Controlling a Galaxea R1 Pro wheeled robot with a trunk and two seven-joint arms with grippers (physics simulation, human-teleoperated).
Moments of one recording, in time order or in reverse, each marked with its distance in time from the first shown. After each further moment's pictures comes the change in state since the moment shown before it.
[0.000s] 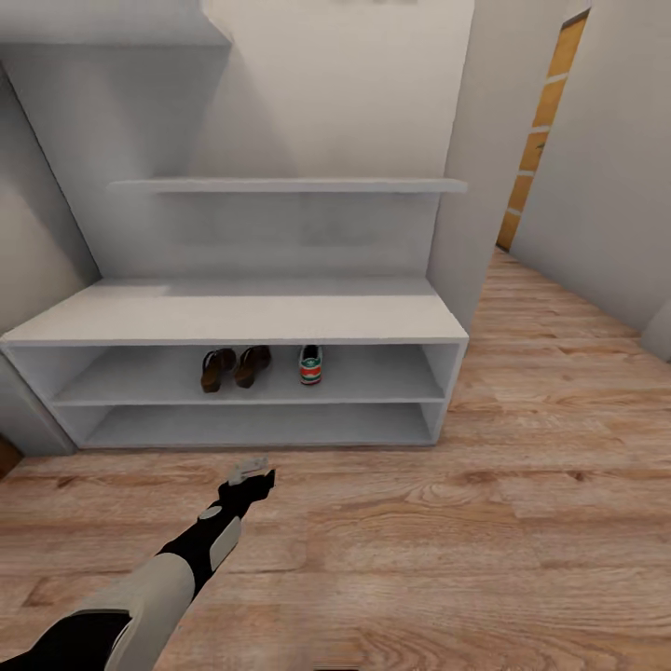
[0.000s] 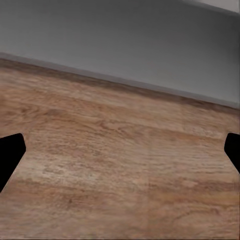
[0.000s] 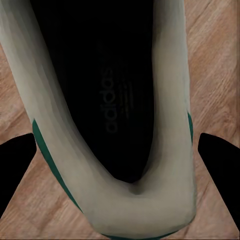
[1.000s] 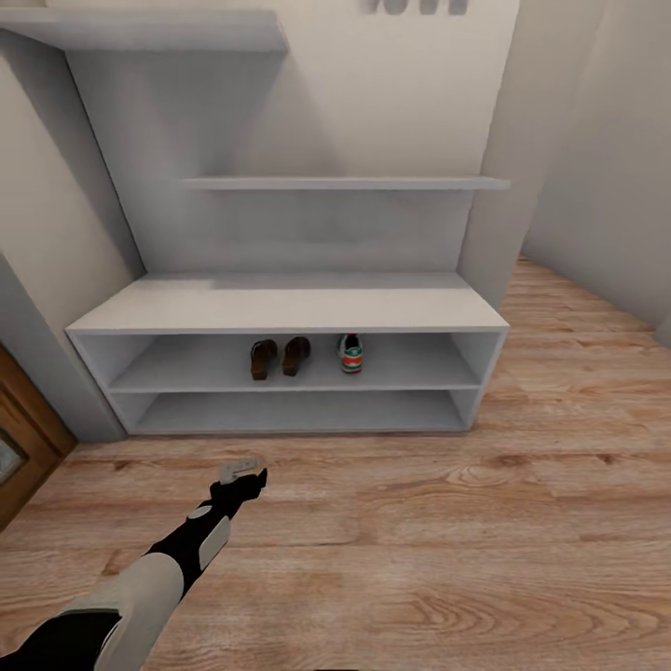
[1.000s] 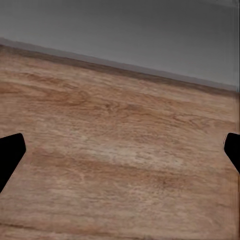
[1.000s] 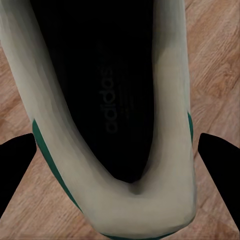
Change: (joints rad) left arm -0.001 0.037 0.001 -0.001 -0.004 0.001 -0.038; right arm 0.000 0.000 0.000 -0.004 0.000 0.001 0.001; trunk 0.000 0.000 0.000
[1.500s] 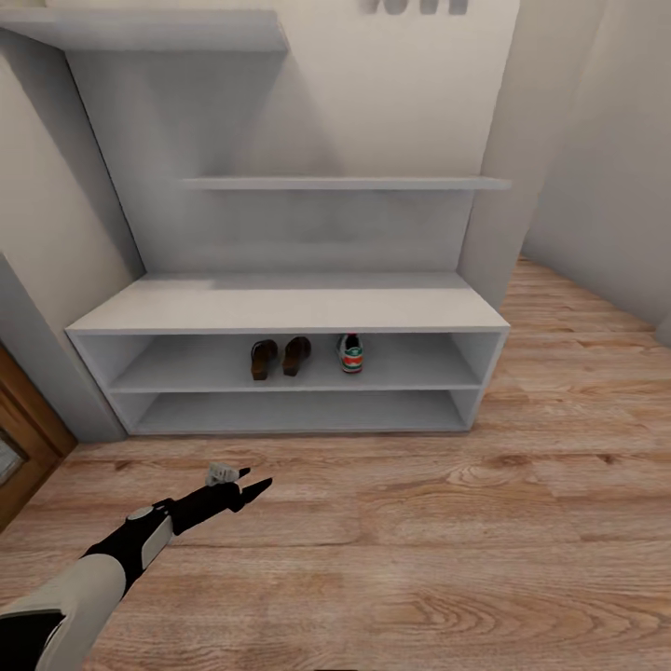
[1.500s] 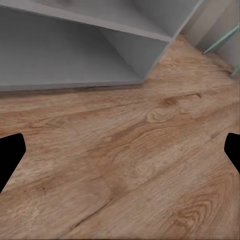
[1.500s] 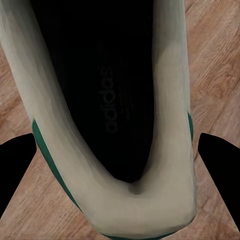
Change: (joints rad) left arm 0.000 0.187 0.004 0.000 0.016 0.001 -0.932; right arm 0.000 0.002 0.002 -0.005 0.000 0.001 0.001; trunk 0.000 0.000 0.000
